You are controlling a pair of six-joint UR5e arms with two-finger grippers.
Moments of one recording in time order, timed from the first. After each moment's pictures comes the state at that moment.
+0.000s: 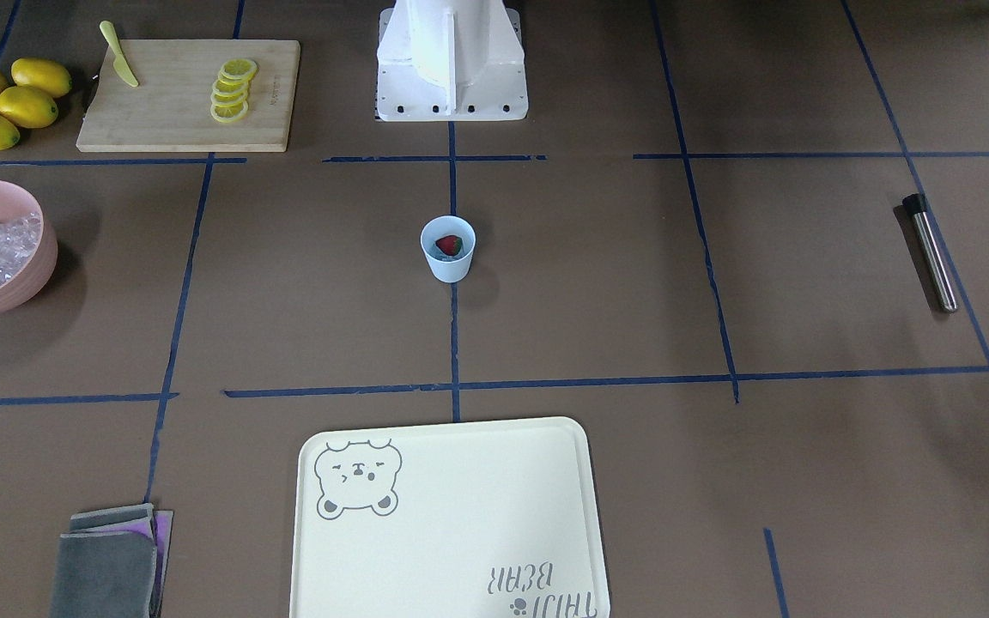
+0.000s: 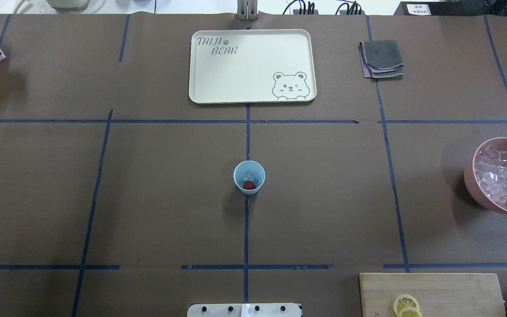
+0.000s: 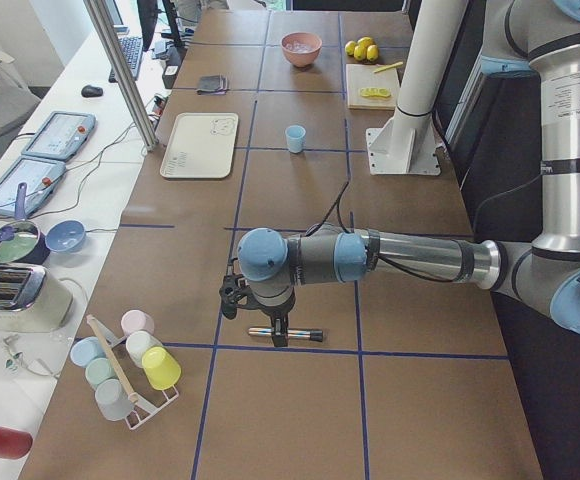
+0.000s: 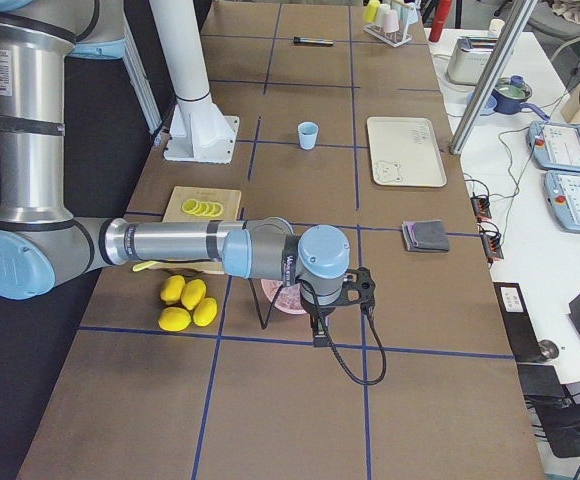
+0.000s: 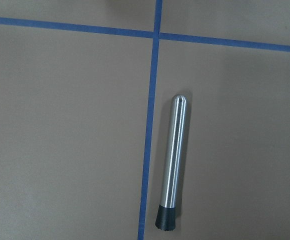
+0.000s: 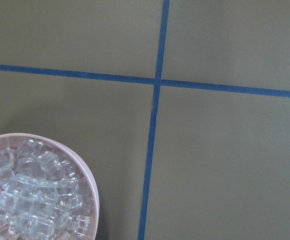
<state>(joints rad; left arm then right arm) -1.59 -1.44 -1.80 -1.36 -2.44 0.02 1.64 -1.65 1.73 -1.68 2.39 -0.17</state>
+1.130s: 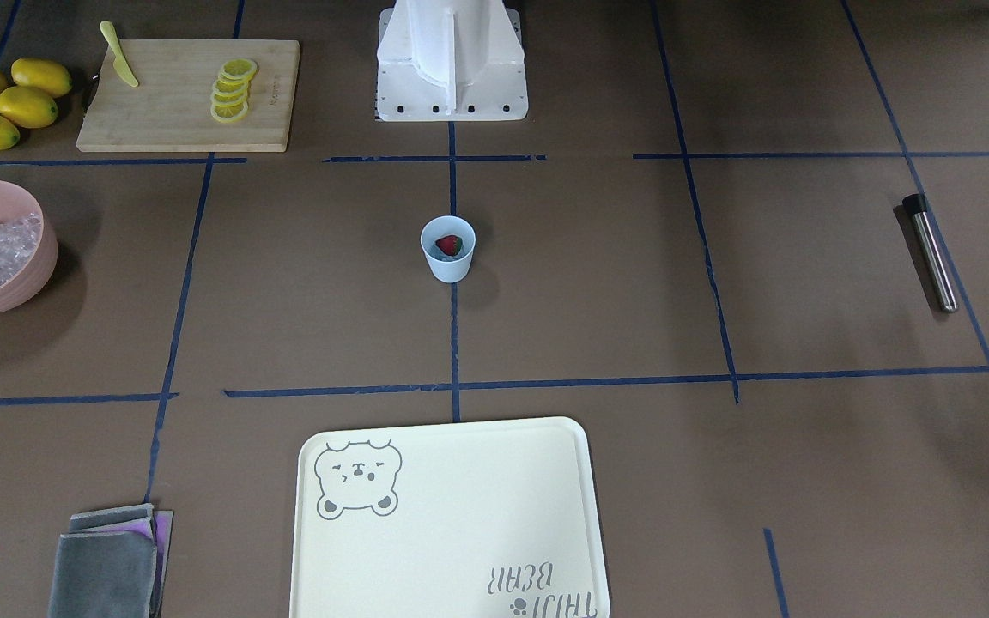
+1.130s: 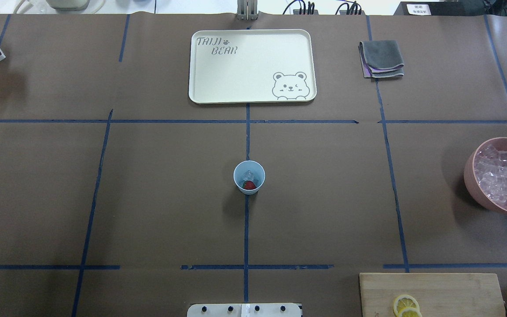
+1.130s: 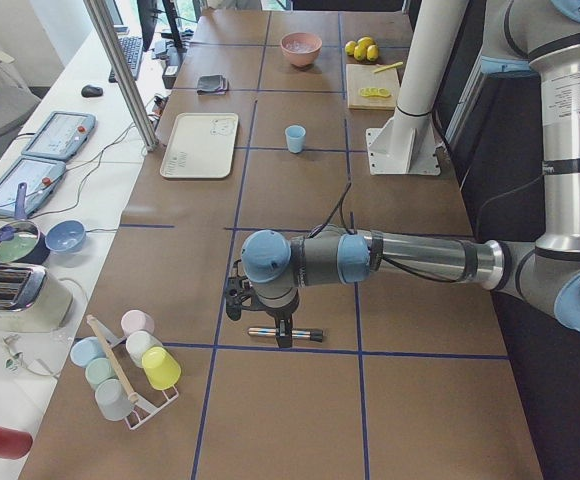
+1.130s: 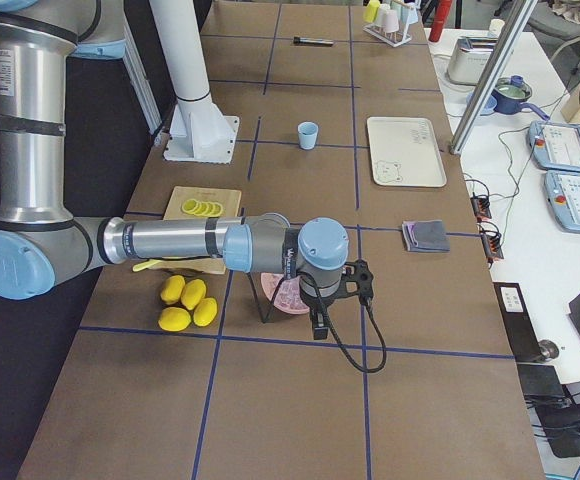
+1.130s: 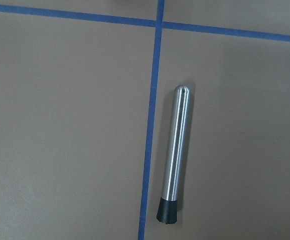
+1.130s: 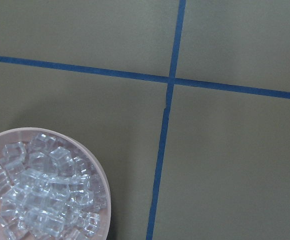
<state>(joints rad) -1.57 -1.42 -1.81 -1.36 -2.44 0.02 1.61 -1.66 1.76 -1.68 2.39 -0.17</state>
